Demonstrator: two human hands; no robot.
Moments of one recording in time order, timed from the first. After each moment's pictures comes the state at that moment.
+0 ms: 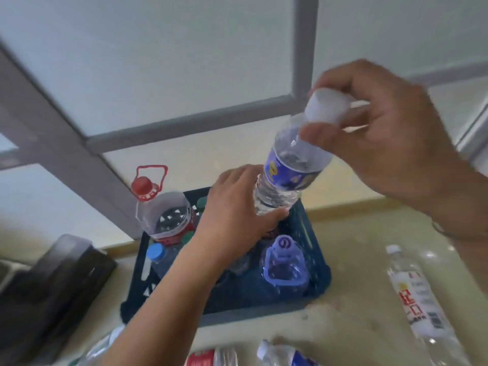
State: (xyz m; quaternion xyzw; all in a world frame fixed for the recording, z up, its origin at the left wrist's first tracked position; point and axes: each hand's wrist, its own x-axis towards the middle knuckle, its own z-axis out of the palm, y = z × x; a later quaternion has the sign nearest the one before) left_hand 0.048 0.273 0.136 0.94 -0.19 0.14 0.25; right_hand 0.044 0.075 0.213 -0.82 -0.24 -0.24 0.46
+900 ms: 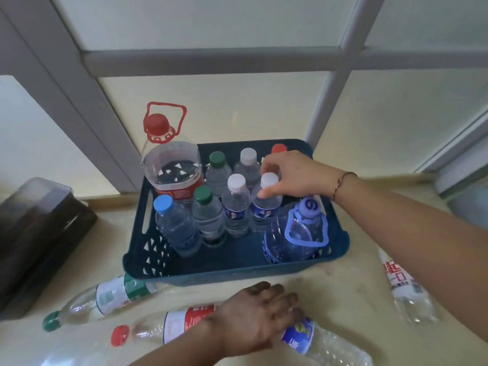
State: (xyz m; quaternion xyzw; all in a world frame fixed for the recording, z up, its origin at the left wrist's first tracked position) left_hand -0.059 0.337 -0.063 0.81 -0.57 -0.13 0.01; right_hand 0.104 0.171 0.084 -0.95 -0.16 0.17 0.20
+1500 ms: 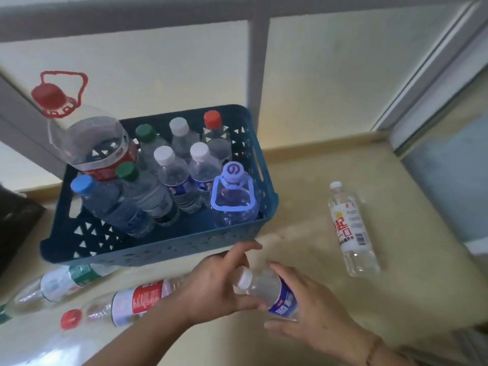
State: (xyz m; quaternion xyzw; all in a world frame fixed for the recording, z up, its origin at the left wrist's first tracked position) left_hand -0.081 0.282 -0.041 0.86 -0.29 -0.18 0.38; right_hand -0.151 0.061 -0.039 -0.92 -0.09 0.21 0.31
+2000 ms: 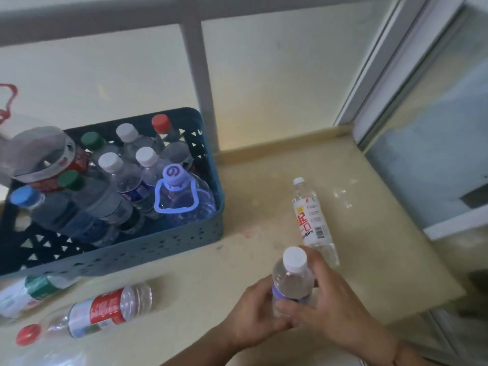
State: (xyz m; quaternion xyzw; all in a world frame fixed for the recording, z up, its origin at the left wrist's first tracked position) left_hand -0.149 0.150 -0.109 0.76 -0.21 -0.27 0.56; right_hand -0.181 -0.021 -0.012 -0.86 0.06 0.11 0.49
